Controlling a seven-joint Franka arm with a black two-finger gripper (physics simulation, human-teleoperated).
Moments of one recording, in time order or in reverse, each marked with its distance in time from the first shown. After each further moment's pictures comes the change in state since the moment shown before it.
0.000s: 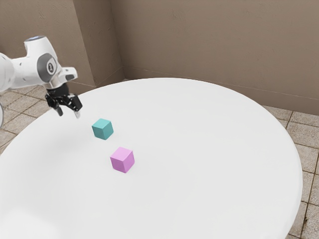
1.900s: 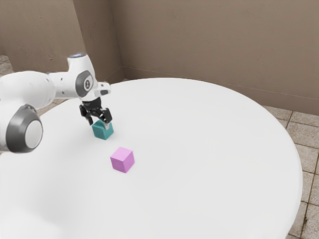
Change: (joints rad) arm -0.002 0.345 -0.122 0.333 0.066 0.001 -0.054
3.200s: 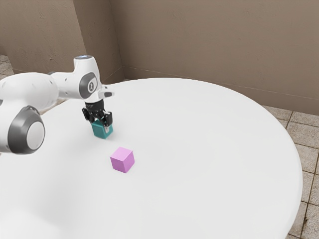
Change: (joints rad) arm -0.007 0.024 -0.019 0.019 0.069 -0.018 -0.073
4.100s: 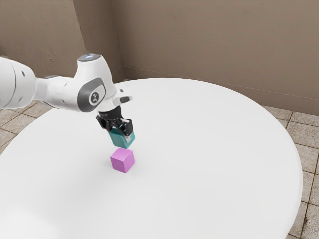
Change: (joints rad) arm -0.239 -0.643 -0.052 -0.809 0.000 0.311 -0.204
